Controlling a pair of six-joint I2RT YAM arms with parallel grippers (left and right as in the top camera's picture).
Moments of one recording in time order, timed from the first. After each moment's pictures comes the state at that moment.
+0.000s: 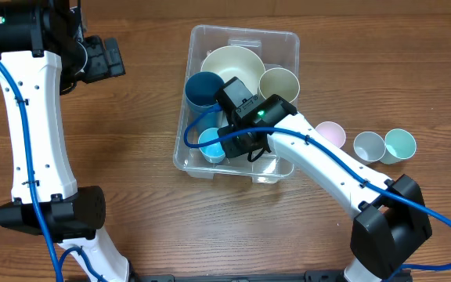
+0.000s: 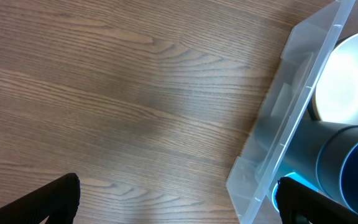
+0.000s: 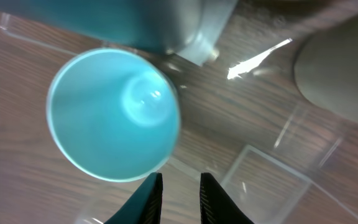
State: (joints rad) left arm 0.07 1.97 2.42 -1.69 0.02 -0.23; right arm 0.67 1.82 1.49 -0.96 -0.04 0.31
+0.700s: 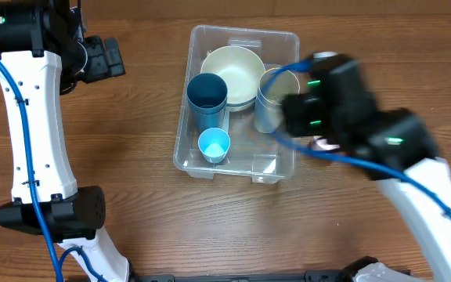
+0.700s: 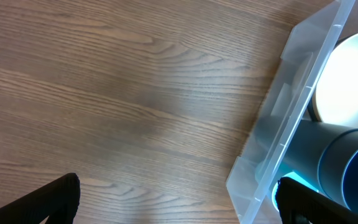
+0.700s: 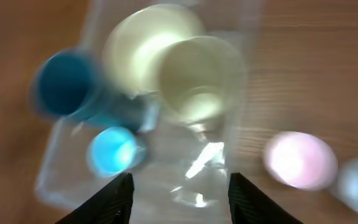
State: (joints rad) left arm 0.07 1.97 2.42 -1.69 0.02 -0.23; right arm 0.39 1.34 1.59 -1.14 0.06 0.42
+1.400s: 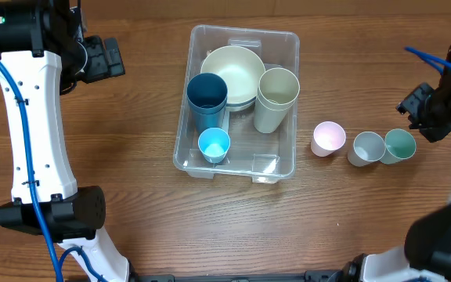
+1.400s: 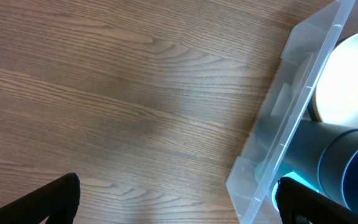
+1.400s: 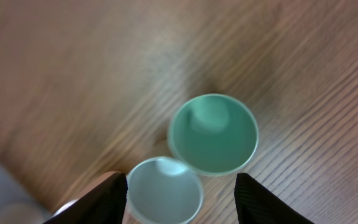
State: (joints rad) left arm 0.07 1.97 2.42 -1.69 0.02 -0.23; right arm -0.36 1.72 1.59 -1.23 0.04 0.50
